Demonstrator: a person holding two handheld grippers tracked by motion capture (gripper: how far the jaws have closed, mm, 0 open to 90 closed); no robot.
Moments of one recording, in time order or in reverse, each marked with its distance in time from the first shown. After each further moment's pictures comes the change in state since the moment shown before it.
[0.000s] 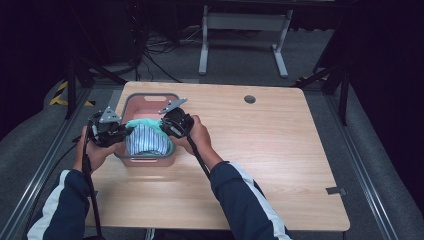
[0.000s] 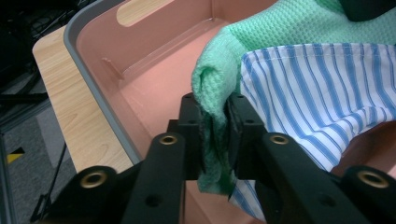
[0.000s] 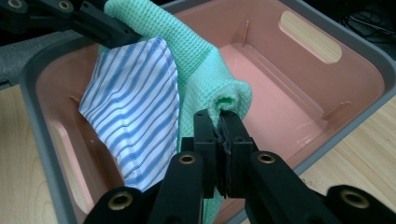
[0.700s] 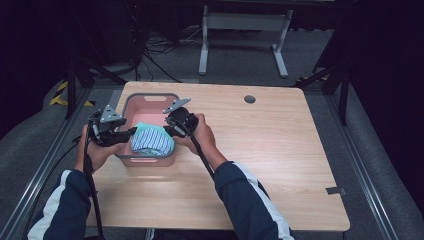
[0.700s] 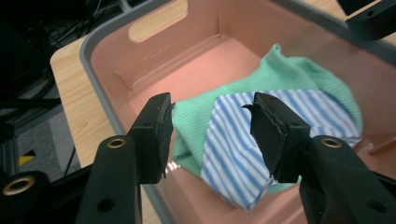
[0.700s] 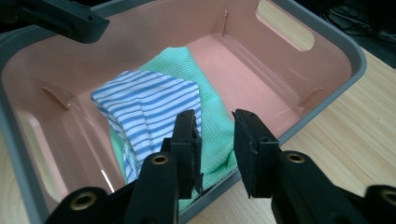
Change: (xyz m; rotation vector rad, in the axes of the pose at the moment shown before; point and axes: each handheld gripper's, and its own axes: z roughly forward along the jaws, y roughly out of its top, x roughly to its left) left arm -0.009 0.008 -0.007 -0.051 0.048 -0.004; right arm -0.006 -0.005 -0.008 0.020 -0.059 0.010
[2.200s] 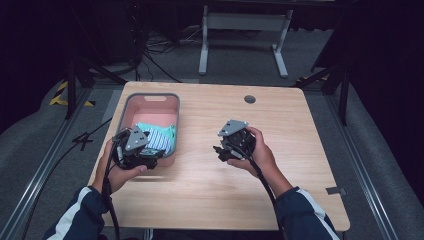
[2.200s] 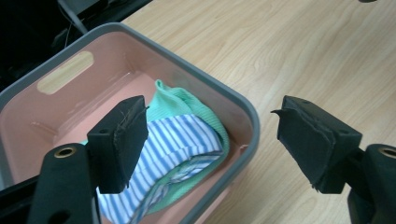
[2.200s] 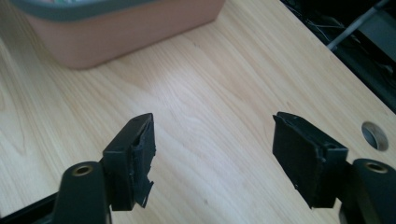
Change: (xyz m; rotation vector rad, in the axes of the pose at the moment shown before) left arm -0.104 0.014 -0.026 -0.061 -0.096 0.149; right arm -0.027 -0.103 -0.121 0.074 -0.201 -0.120
